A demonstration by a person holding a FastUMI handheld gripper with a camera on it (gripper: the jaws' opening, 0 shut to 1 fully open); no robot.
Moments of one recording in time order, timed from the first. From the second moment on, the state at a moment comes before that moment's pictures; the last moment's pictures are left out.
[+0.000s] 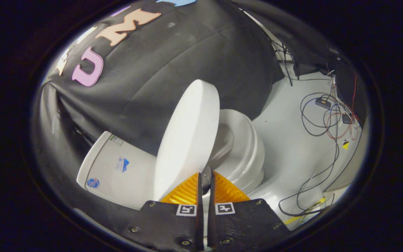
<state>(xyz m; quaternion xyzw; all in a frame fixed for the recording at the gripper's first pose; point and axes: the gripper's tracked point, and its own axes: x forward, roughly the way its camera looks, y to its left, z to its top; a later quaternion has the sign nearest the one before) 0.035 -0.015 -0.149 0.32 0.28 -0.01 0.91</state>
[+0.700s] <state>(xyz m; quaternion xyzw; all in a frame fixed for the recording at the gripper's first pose) 0.032 0.017 -0.088 0.25 0.23 0.04 0.94</state>
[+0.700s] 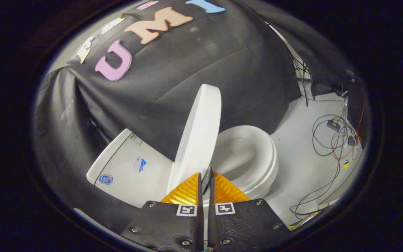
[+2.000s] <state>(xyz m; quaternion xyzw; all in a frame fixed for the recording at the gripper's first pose) 0.026 0.086 -0.023 0.23 0.16 0.11 0.95</state>
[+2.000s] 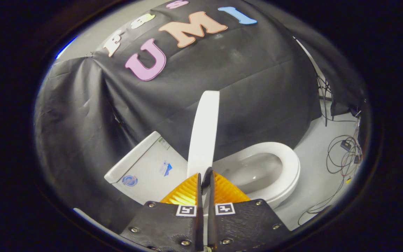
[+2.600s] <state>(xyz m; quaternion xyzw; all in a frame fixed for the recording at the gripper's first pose) 0.024 0.129 0.000 0.20 0.14 0.14 0.96</state>
